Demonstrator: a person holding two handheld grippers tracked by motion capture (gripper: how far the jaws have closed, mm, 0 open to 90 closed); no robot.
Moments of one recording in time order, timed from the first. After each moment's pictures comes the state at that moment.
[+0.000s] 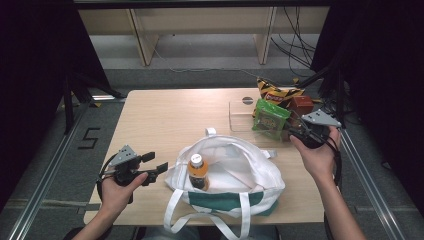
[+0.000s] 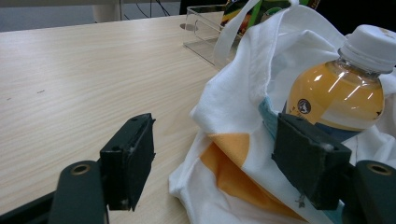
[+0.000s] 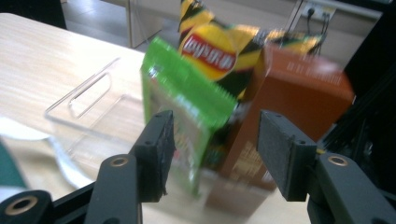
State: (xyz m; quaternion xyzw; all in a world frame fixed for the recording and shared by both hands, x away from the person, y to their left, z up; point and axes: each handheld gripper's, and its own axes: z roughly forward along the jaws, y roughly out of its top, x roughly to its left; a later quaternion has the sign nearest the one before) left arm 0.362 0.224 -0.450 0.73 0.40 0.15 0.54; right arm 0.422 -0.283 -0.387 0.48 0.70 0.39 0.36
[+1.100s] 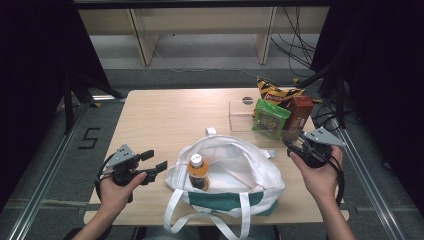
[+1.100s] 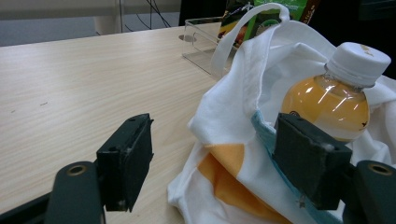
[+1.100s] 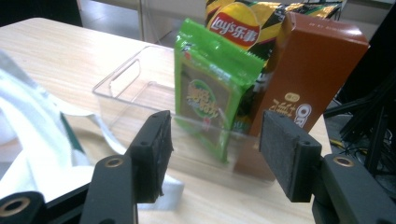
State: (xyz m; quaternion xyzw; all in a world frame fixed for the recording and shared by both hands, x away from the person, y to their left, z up) left arm 0.357 0.225 -0.443 0.72 0.39 0.16 0.55; right arm 0.376 -0.277 -0.397 0.49 0.69 0.41 0.34
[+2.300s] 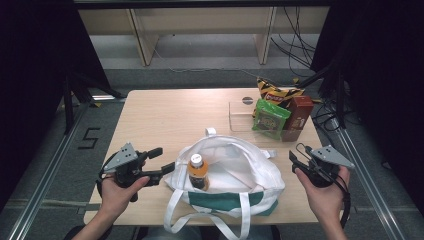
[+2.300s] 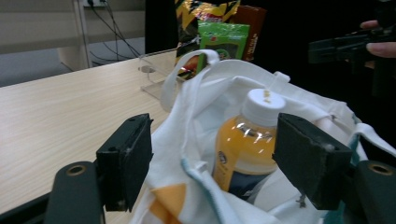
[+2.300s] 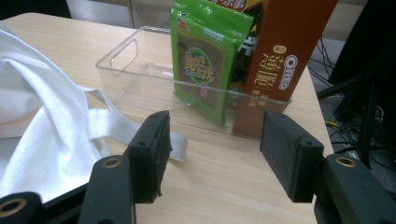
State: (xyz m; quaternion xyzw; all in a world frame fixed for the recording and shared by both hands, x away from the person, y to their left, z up) left arm 0.342 0.201 -0.413 0.72 0.32 0.14 0.60; right arm 0.337 -0.286 -0.412 0.51 0.67 0.41 0.34
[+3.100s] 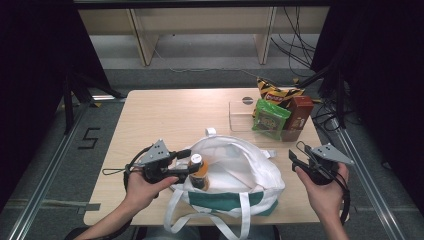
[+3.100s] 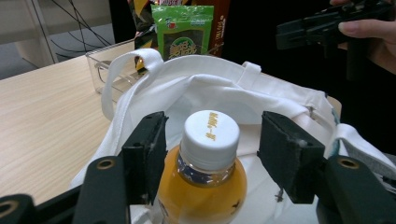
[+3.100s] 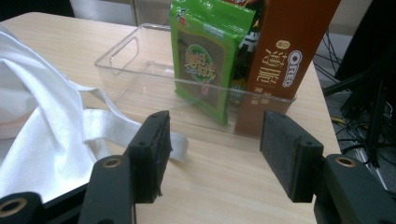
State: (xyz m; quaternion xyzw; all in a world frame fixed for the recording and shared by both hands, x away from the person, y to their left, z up) left arm 0.357 0.139 -0.411 0.76 0.27 0.12 0.57; right arm 0.345 -0.288 -0.415 0.51 0.68 0.41 0.33
